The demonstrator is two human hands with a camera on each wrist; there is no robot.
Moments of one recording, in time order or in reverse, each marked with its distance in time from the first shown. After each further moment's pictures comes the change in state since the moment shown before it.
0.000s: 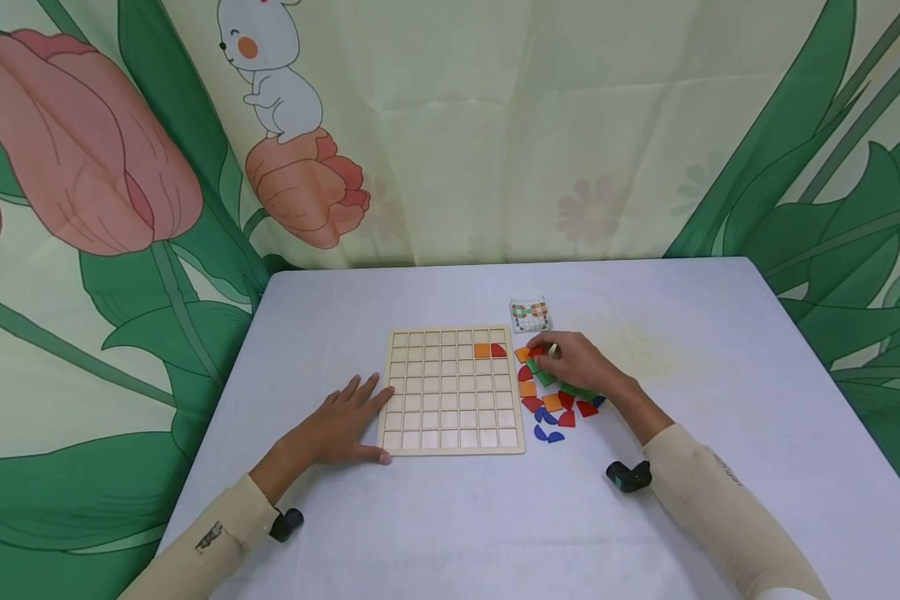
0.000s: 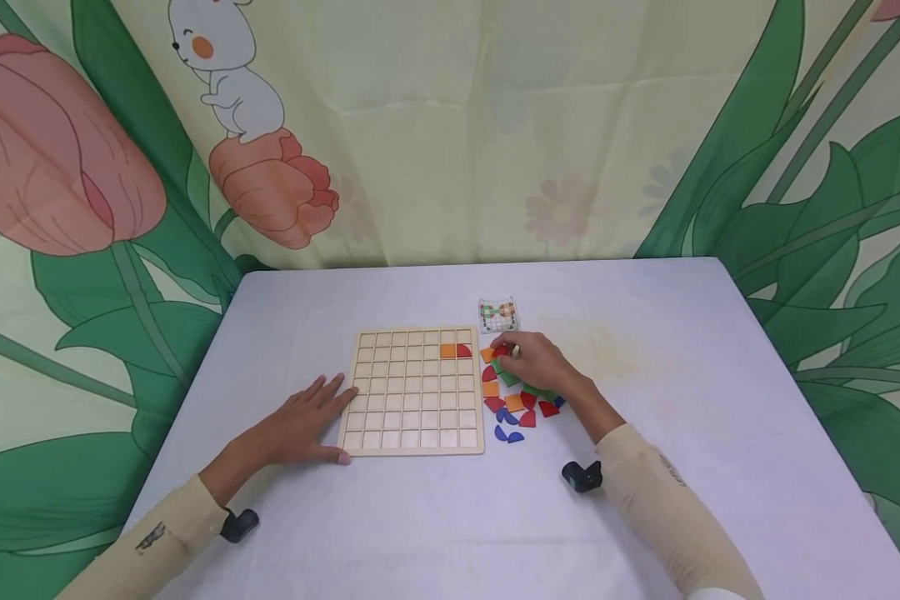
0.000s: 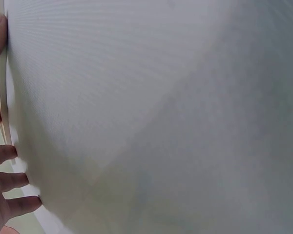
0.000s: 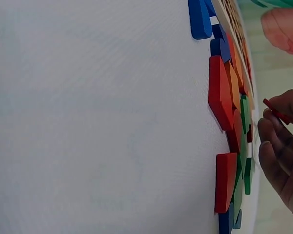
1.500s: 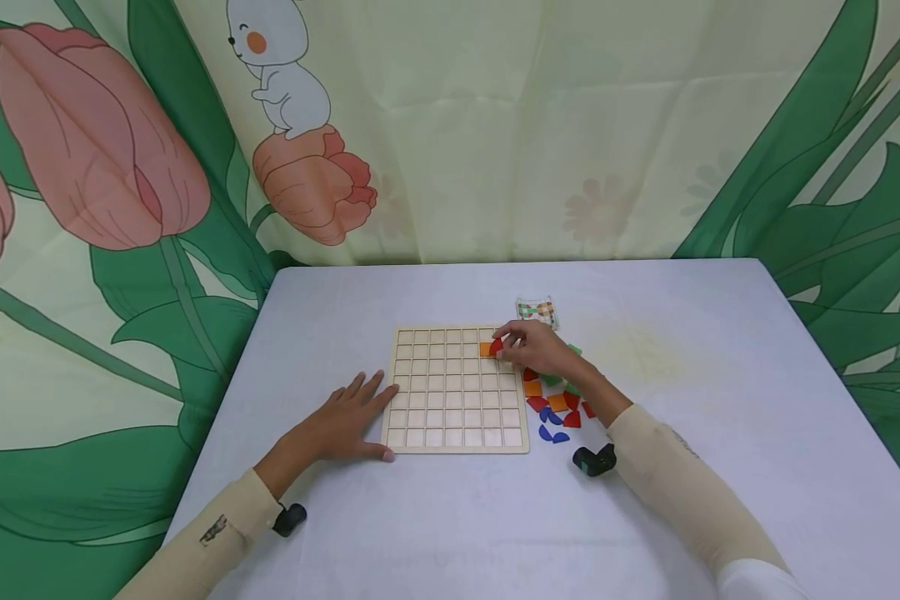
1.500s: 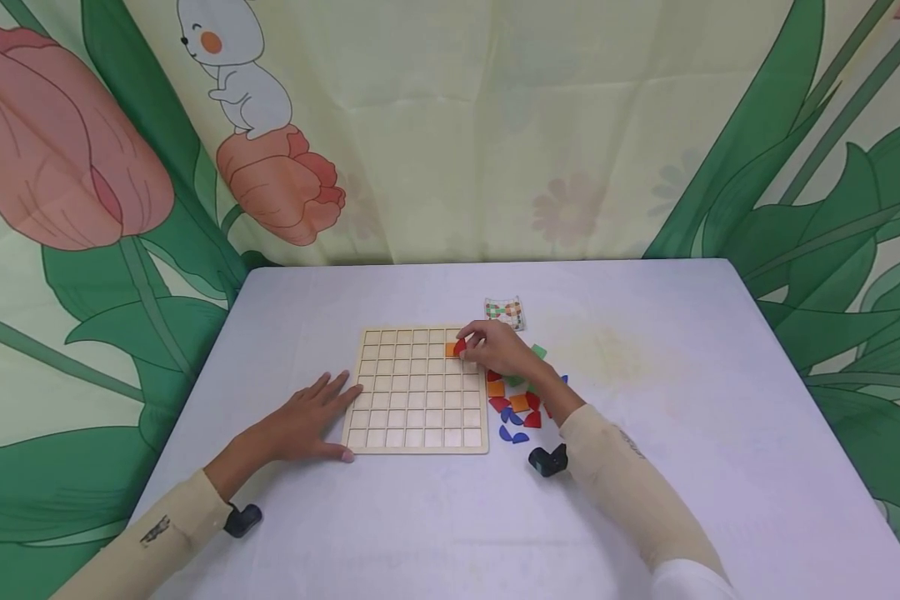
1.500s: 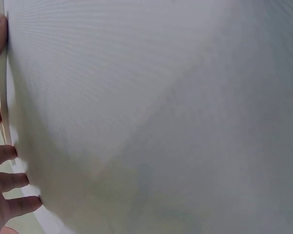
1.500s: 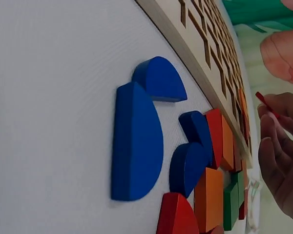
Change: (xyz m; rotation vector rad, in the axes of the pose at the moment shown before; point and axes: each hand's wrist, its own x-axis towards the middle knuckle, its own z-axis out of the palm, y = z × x) left_hand -0.002 0.006 -0.005 0.000 -0.002 -0.012; right_hand 0.042 -0.034 0.023 0.191 -0.087 -0.037
